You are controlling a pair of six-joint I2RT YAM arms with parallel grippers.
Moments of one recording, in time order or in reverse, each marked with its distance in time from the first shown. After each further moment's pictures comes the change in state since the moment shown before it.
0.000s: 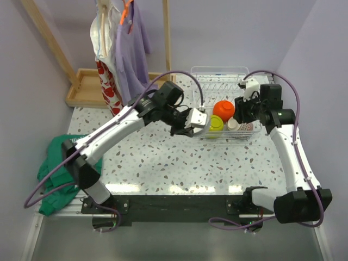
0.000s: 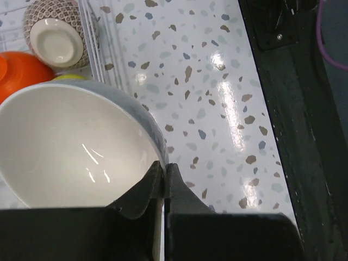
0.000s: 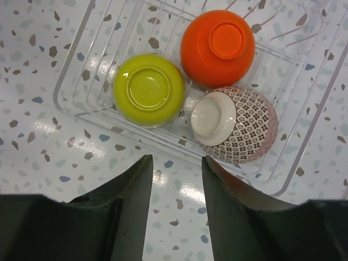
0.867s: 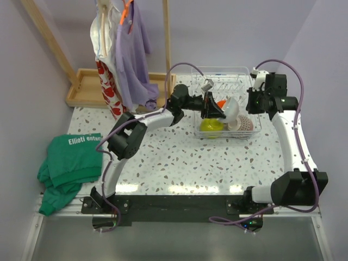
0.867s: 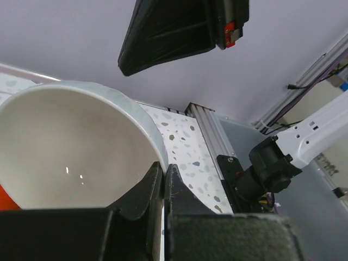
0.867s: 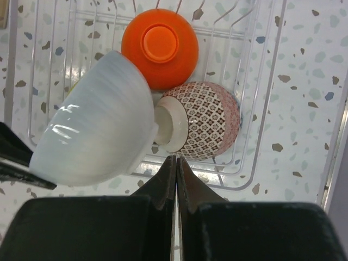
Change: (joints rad) left arm 0.098 0.626 -0.040 1.730 0.385 -1.350; right arm -0.084 0.161 0.140 -0.034 0.134 0.119
